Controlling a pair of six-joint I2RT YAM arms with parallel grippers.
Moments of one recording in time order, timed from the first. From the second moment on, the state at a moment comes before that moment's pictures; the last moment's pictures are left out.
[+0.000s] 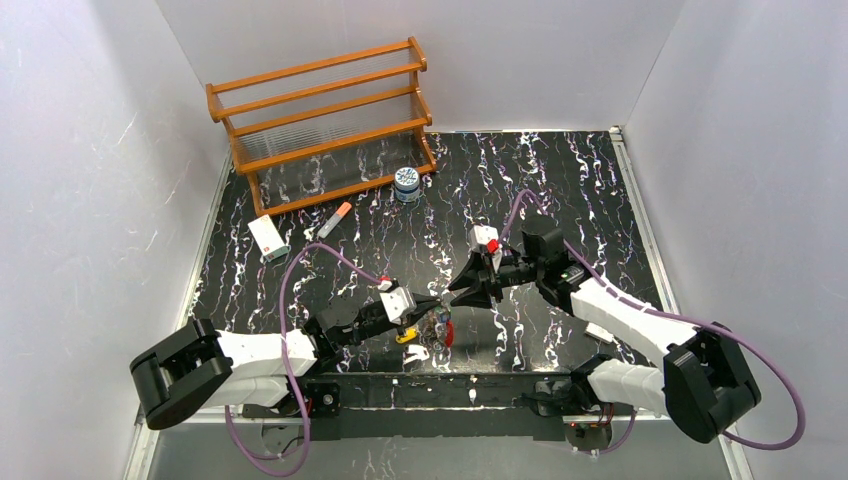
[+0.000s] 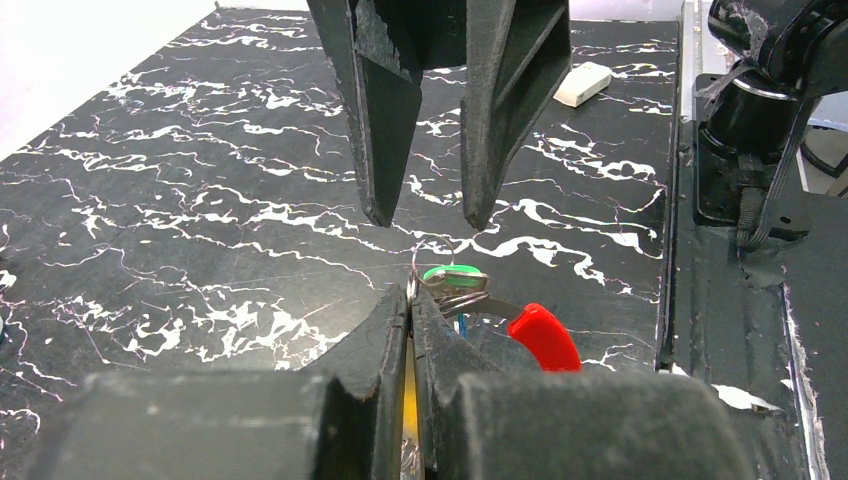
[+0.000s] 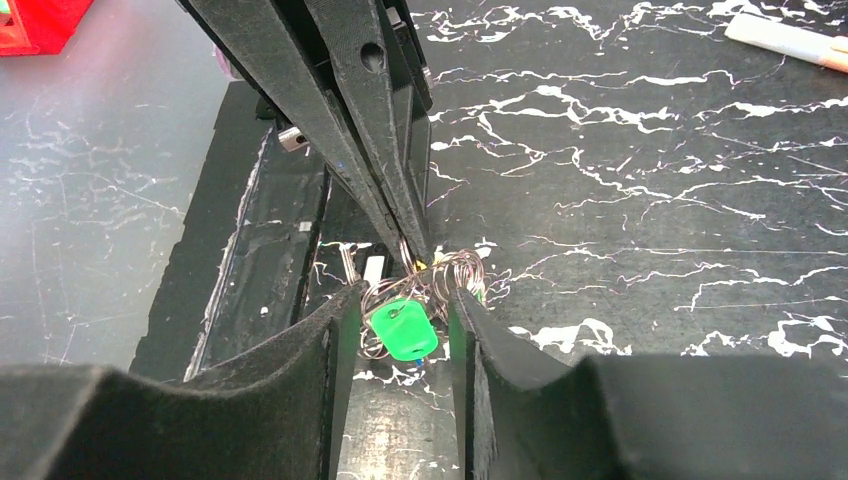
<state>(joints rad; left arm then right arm) -1.01 1.14 0.18 0.98 0.19 0.13 0.59 1.15 0.59 0.14 -1.09 -0.24</state>
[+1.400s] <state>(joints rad) -1.01 1.14 0.18 0.98 0.20 0.13 0.59 1.27 0.65 0.06 -1.13 -0.29</state>
